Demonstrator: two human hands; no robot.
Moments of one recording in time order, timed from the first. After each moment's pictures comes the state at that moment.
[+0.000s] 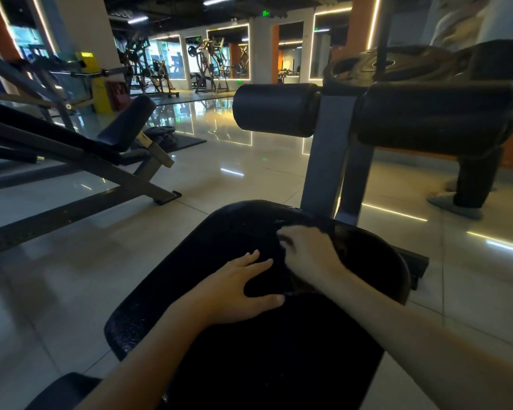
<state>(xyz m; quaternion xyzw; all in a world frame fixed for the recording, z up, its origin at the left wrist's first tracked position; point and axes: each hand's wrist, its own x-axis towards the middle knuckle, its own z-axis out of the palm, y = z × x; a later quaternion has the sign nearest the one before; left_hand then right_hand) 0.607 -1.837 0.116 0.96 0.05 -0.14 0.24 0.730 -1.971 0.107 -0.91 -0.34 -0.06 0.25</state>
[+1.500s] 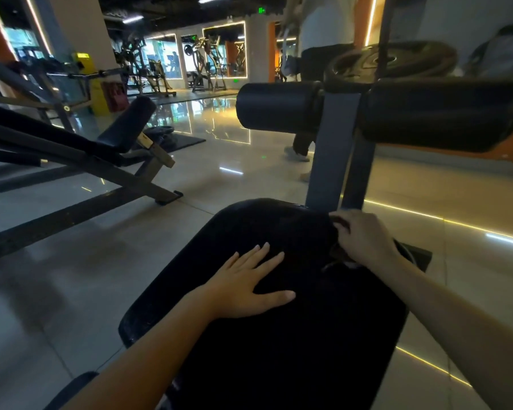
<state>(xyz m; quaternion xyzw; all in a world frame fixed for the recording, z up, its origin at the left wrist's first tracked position) 0.619 -1.815 0.099 0.98 -0.02 -0.13 0.16 0.785 -2.019 0.100 -0.93 -0.24 -0.15 0.25</state>
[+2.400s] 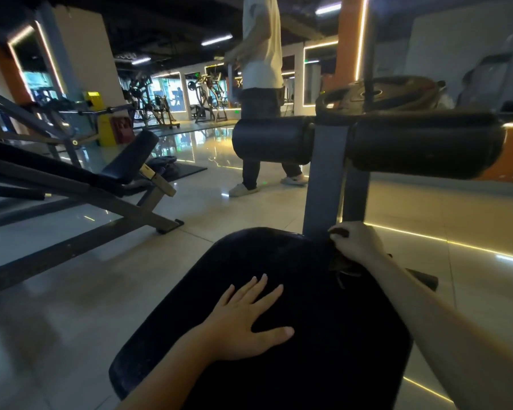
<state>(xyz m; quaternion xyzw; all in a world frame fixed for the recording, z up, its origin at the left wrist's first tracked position) 0.622 -1.825 0.090 0.98 -0.02 -0.13 0.14 0.840 -2.018 0.108 -0.93 -0.17 -0.08 0.33</state>
